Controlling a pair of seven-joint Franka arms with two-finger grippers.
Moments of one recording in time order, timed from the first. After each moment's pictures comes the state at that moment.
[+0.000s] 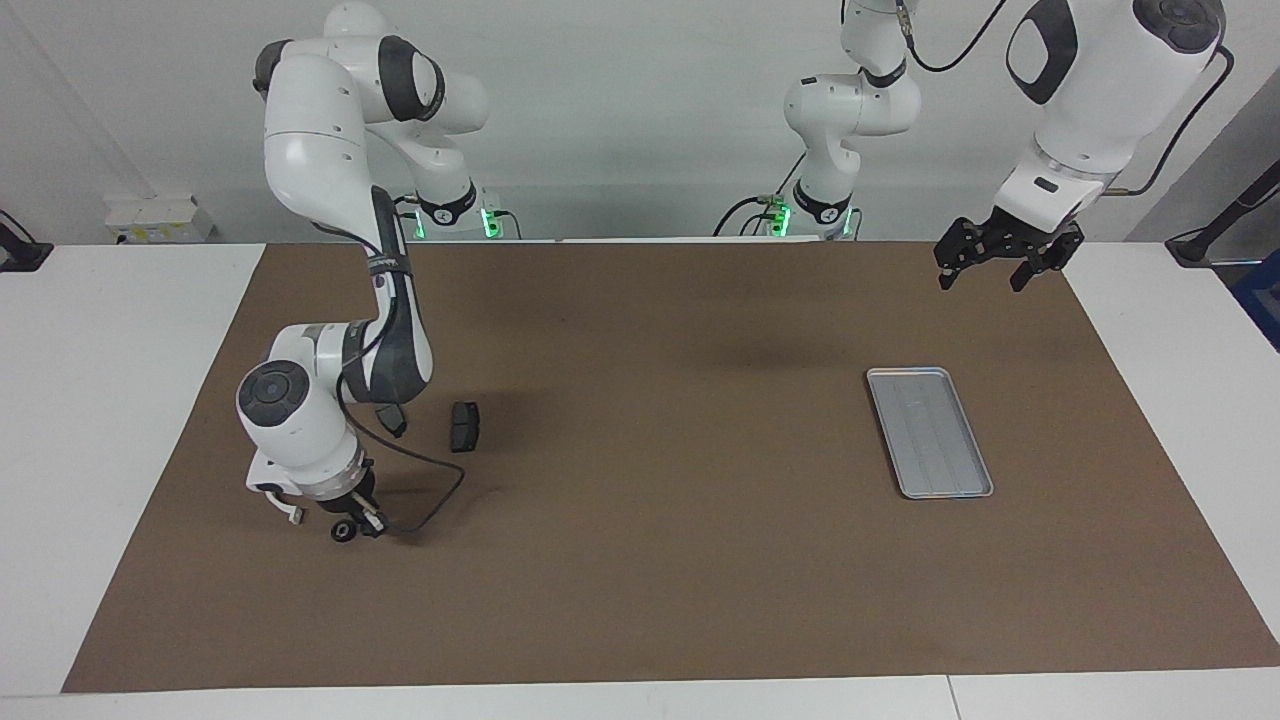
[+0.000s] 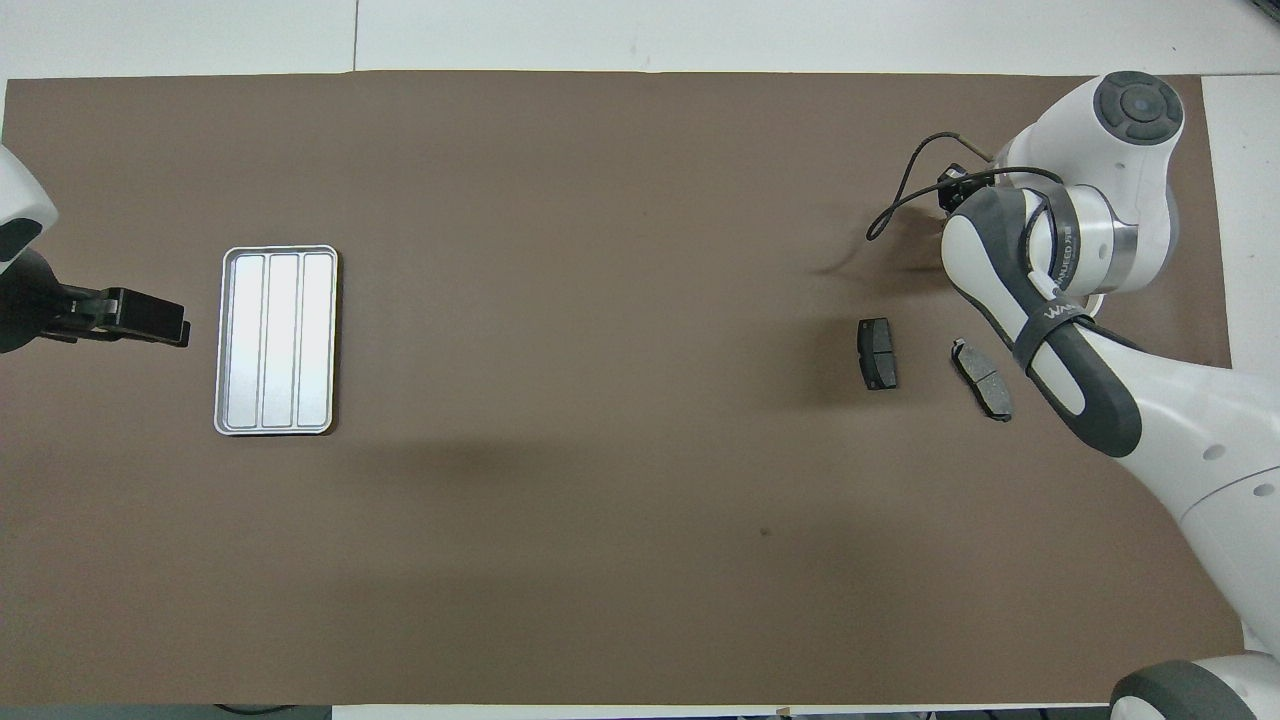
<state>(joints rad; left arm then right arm) -0.10 -0.04 0.03 -1.69 0.00 1.63 0.05 -0.02 0.65 0.01 -1.50 -0.07 2.19 0.82</state>
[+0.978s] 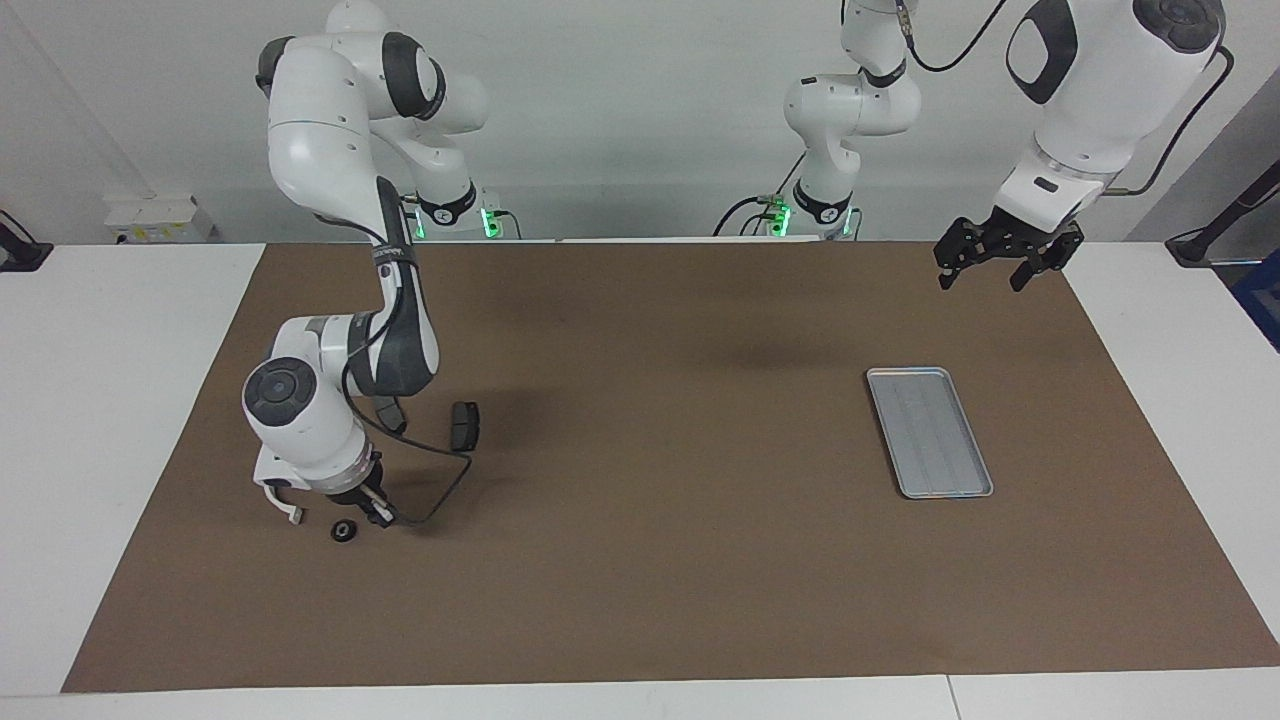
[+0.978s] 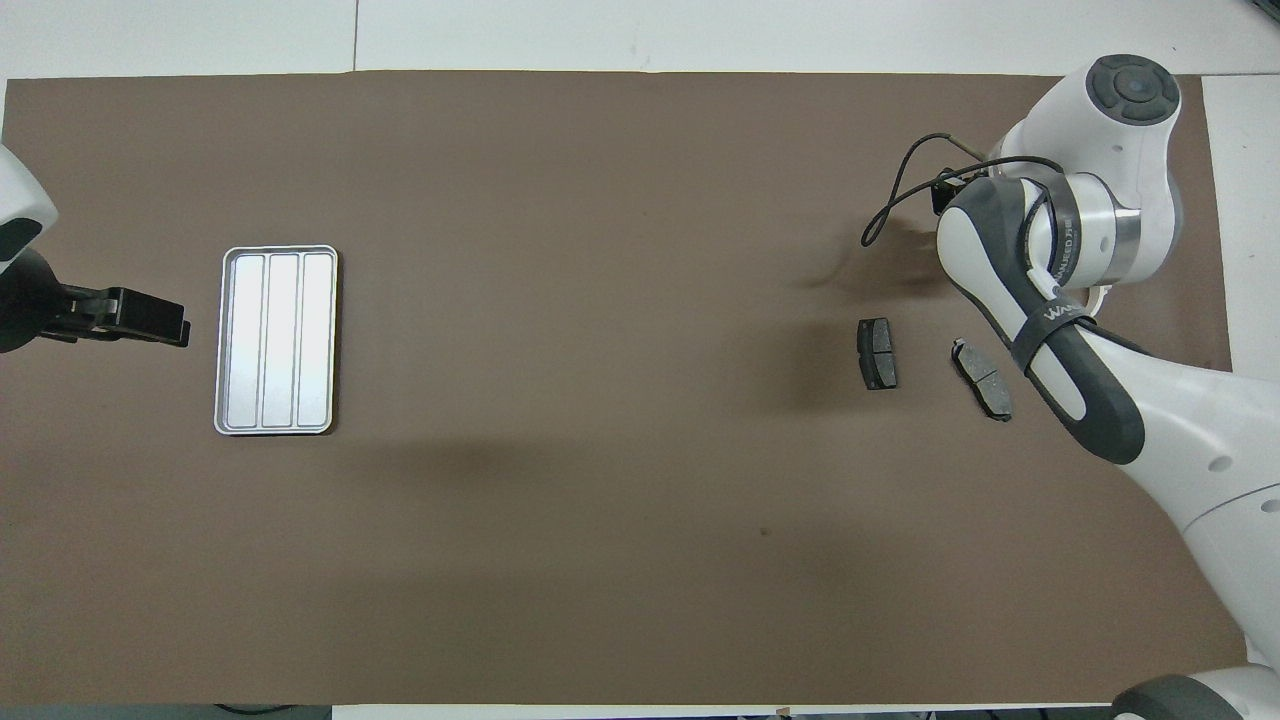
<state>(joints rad) -0.10 -0.04 0.03 -1.69 0.00 1.63 0.05 0.00 0.62 0.02 -1.47 -0.07 2.04 0.82</state>
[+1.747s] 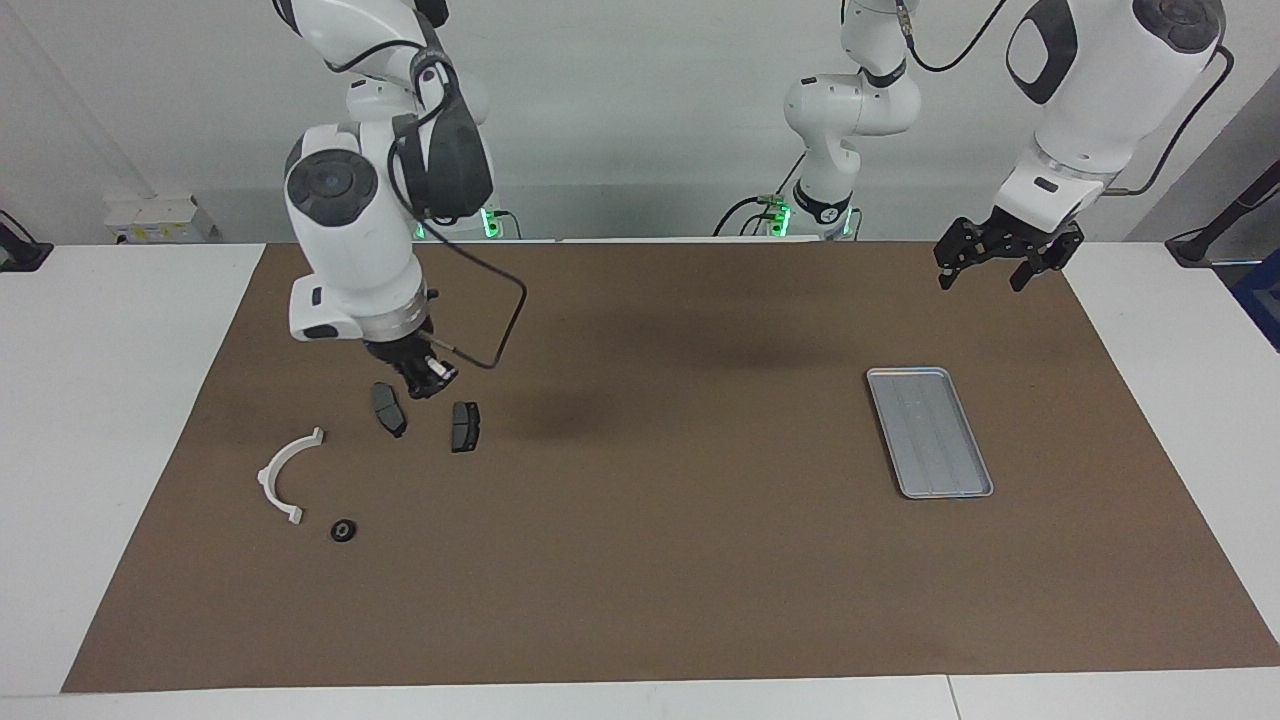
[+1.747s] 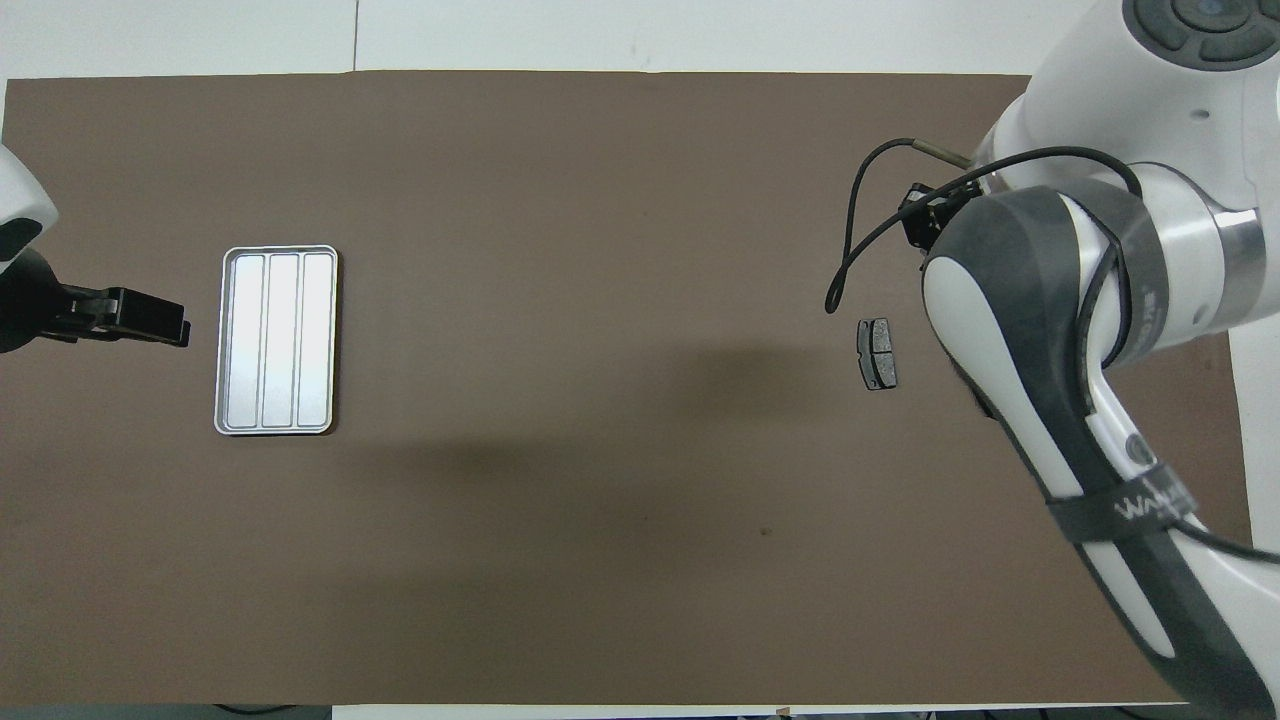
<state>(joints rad) -0.10 -0.04 0.03 -1.69 0.00 1.63 0.05 0.18 0.25 0.07 -1.46 -0.06 1.62 0.81</state>
